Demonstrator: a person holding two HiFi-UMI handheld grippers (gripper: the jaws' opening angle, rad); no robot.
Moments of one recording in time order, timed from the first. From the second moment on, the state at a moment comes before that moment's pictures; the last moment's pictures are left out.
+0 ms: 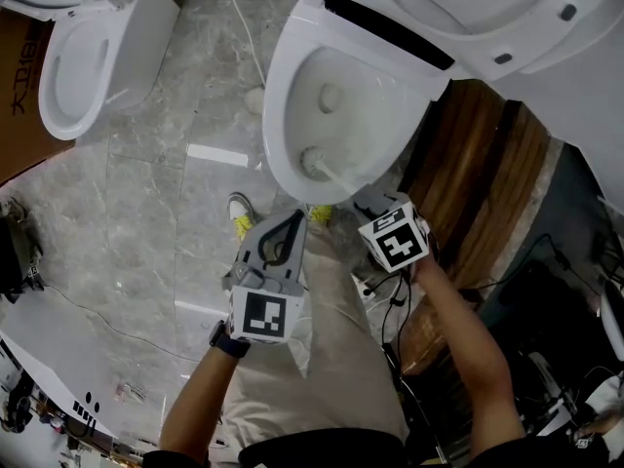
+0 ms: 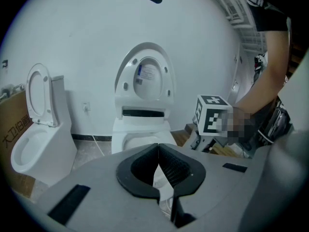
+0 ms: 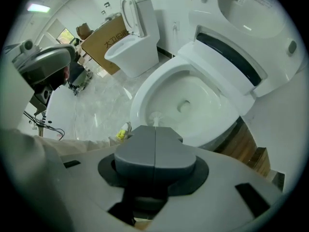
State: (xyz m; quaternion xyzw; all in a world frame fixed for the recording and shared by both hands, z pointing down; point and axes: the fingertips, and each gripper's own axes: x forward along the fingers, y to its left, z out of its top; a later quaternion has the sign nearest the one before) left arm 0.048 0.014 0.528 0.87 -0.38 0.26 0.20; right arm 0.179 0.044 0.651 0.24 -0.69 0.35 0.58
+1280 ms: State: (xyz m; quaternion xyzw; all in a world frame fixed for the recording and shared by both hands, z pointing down) left arm 0.017 -0.007 0.557 0.84 -0.41 0.26 0.23; right arm 0.173 -0.103 0.713 0.39 -0.72 0.36 0.44
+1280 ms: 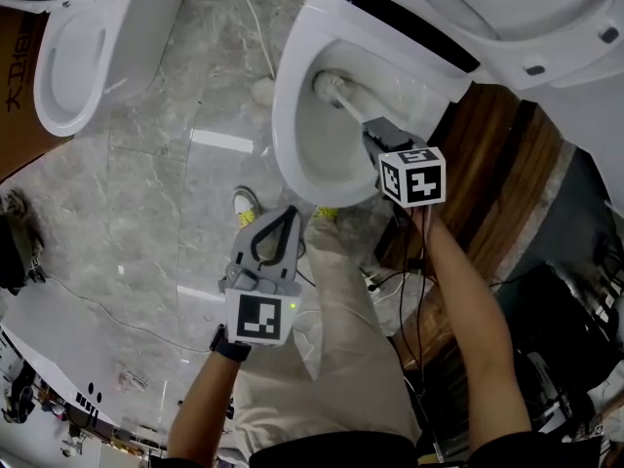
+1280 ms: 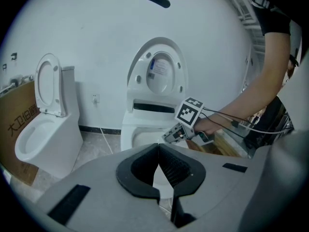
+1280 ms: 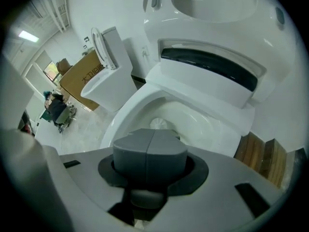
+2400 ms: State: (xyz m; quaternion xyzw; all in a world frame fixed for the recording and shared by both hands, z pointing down) left arm 0.019 -0.022 0.562 0.86 -0.38 0.27 0.22; right arm 0.253 -0.102 0.721 0.51 -0.59 0.39 0.49
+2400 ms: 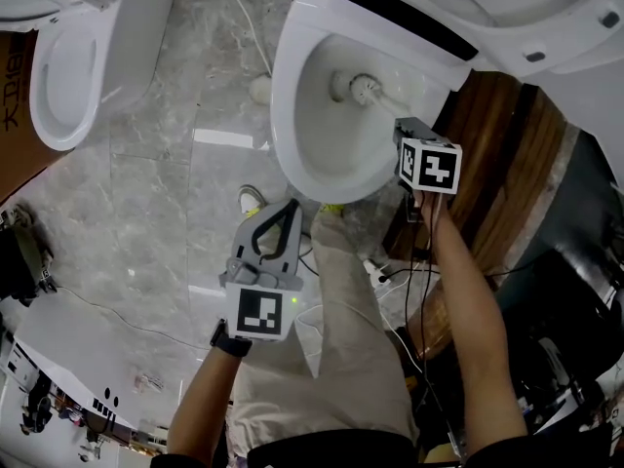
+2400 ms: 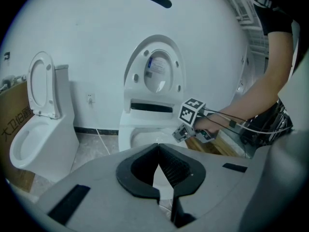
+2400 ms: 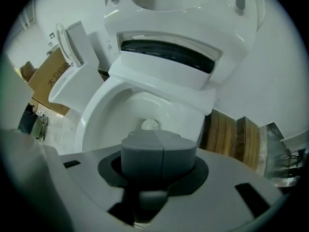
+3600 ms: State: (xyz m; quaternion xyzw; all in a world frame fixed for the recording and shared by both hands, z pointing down) left arm -0.046 0.020 0.565 0.83 -0.43 0.23 0.26; right arm 0.176 -0.082 0.775 0.45 -0.56 0.44 0.53
